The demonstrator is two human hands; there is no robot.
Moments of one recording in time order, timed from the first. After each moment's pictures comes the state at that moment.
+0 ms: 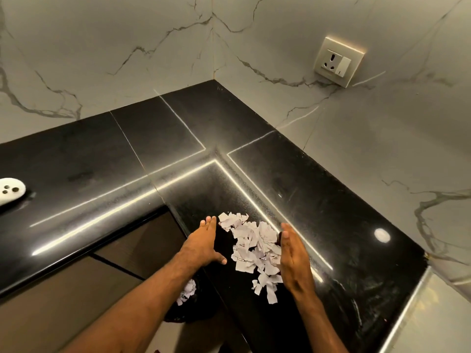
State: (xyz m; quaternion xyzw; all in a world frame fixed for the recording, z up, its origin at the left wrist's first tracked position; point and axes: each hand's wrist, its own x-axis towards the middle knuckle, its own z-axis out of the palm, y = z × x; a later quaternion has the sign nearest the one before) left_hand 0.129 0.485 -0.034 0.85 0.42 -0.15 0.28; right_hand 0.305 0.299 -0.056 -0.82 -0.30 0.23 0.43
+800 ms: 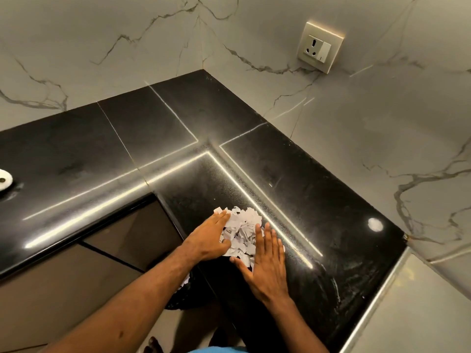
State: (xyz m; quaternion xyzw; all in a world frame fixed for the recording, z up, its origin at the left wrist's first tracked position) left_hand 0.153 0.446 -0.042 0.89 0.33 -0.09 0.31; right_hand 0.273 0.265 -0.080 -0.85 -0.48 0.16 0.17
